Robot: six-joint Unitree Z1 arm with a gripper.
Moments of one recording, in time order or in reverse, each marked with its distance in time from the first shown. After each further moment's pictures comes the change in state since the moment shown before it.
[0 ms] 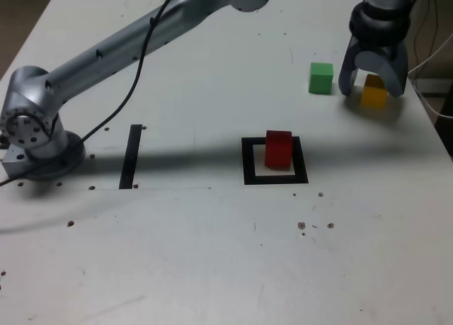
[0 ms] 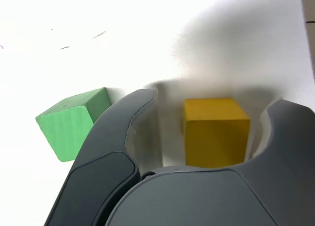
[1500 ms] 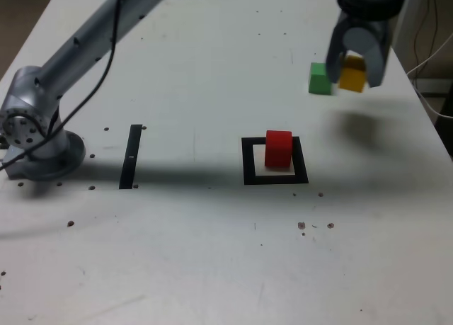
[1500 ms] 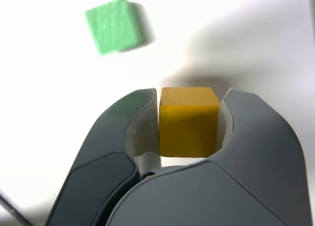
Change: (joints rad) arm -0.084 -0.270 0.319 0.020 -0.041 -0.122
